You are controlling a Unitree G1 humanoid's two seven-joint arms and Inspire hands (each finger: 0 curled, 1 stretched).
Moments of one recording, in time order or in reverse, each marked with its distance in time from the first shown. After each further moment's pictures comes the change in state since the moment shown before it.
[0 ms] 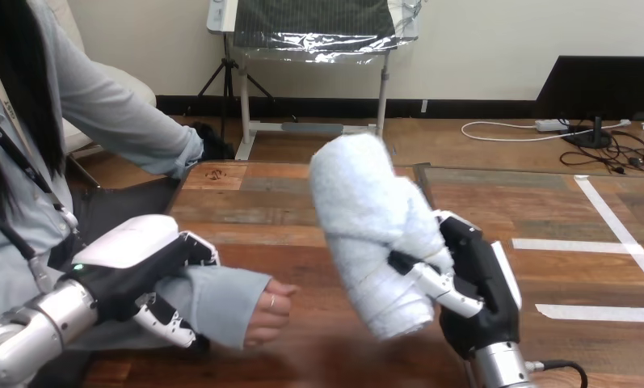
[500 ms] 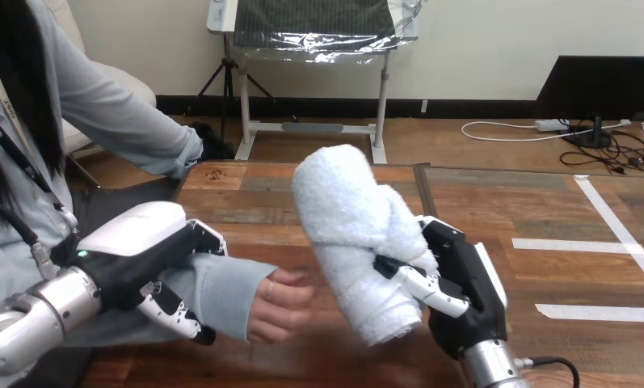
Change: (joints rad) left arm 0.009 0.009 0.021 -0.112 -0.034 0.040 -0.066; right arm -0.049 -0.012 0.011 0.109 -0.034 -0.020 -0.006
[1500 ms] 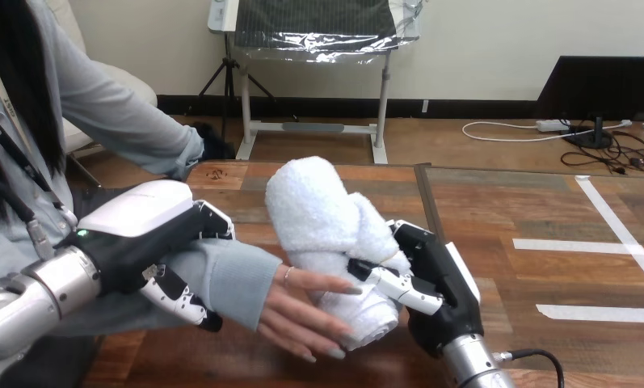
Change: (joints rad) left arm 0.031 0.024 0.048 -0.209 -0.060 0.099 -0.109; right arm -0.069 0.005 0.023 0.119 -0.078 0.000 -0.052
